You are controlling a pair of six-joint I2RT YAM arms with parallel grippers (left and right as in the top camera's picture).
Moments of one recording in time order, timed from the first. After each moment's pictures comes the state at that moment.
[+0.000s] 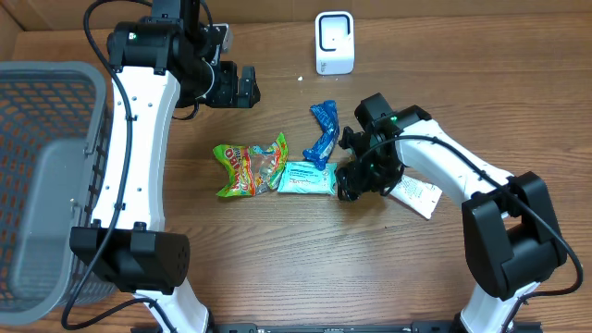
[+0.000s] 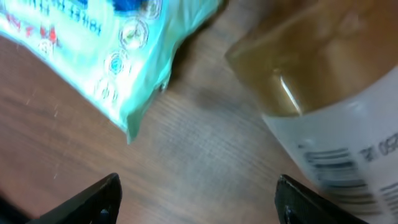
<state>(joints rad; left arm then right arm) -0.09 1.90 2.09 -1.42 0.21 -0.05 0.43 1.92 1.32 -0.94 -0.32 -0.01</state>
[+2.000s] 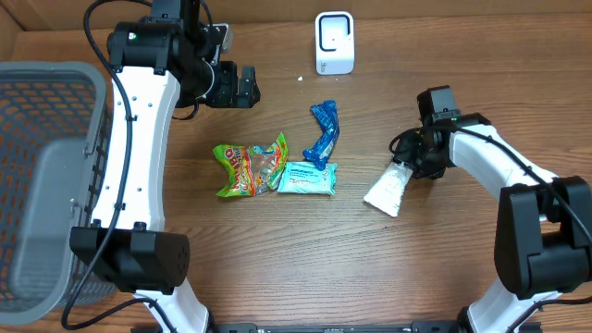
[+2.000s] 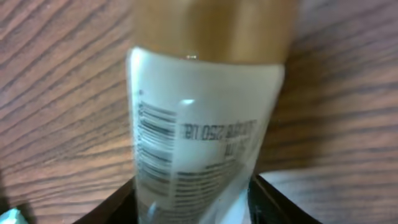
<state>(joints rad) -0.09 1.90 2.09 -1.42 0.21 -0.05 0.16 1.86 1.15 -0.63 -0.12 0.55</state>
